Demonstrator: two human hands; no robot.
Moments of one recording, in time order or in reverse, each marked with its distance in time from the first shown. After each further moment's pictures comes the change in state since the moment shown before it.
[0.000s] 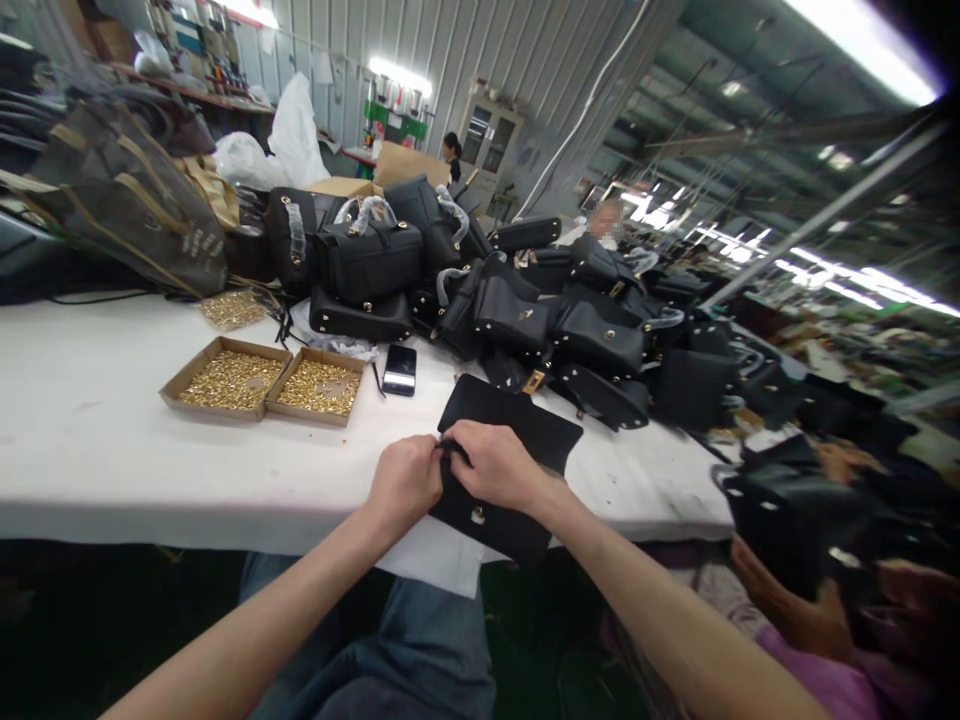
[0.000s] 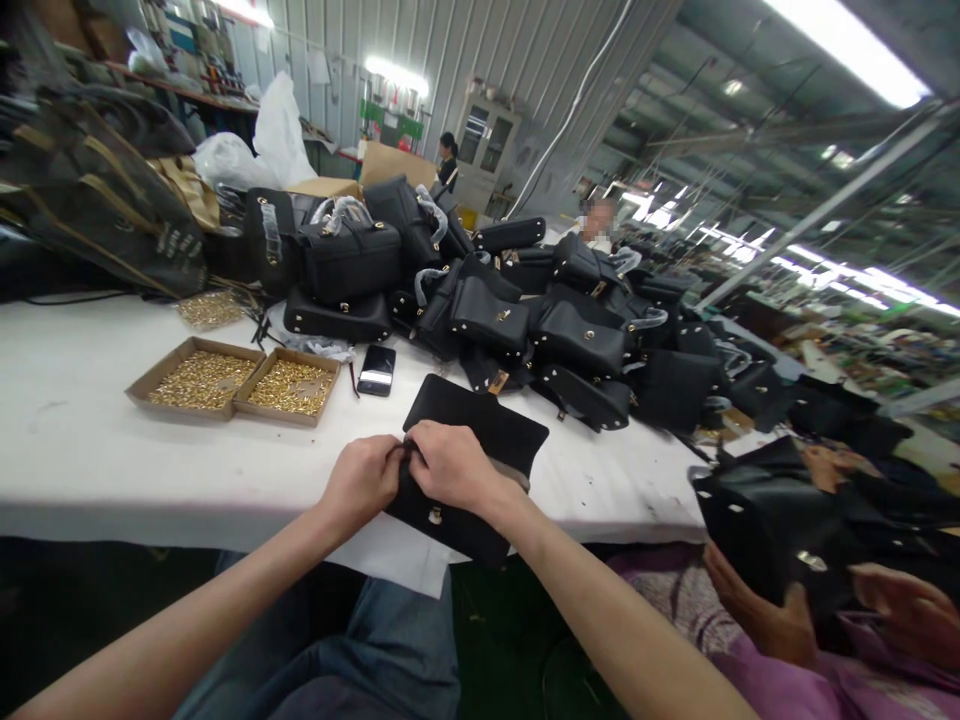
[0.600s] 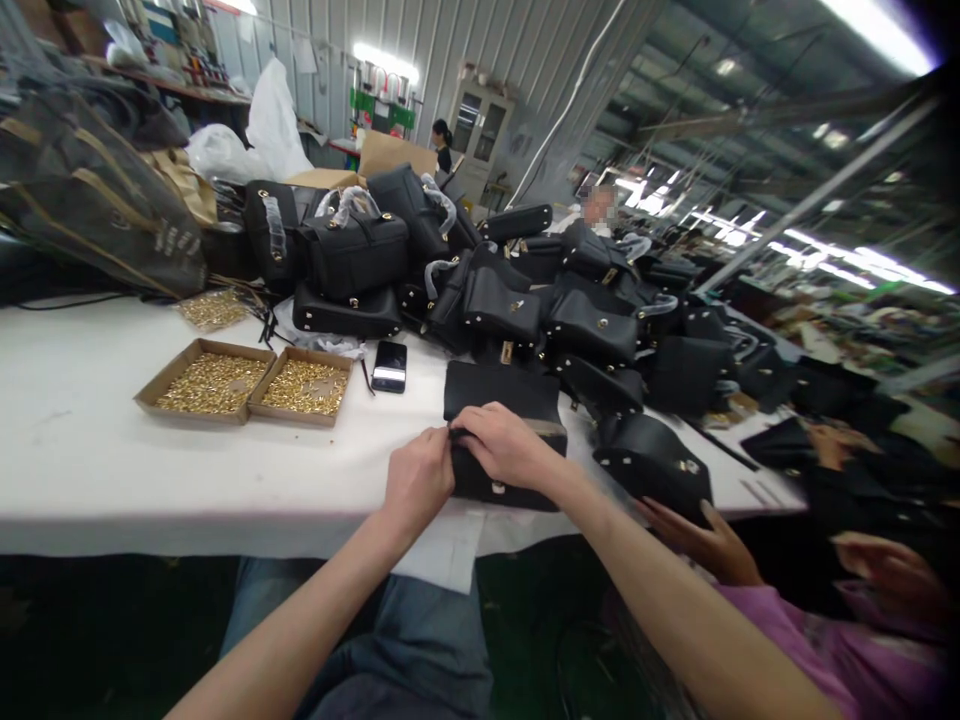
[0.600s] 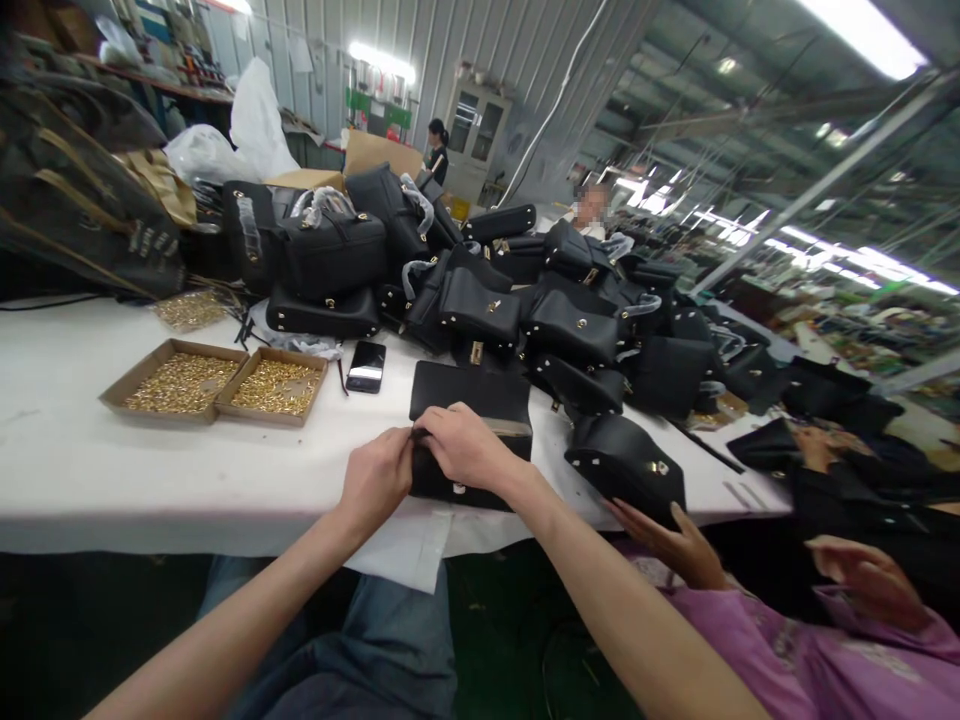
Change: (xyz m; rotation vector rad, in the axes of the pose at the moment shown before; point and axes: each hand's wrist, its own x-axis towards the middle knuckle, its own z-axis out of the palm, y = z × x) left_hand 0.007 0.023 0.042 -0.045 0.060 0.006; right_hand -0.010 0.049 -0.005 0.038 -0.002 -0.139
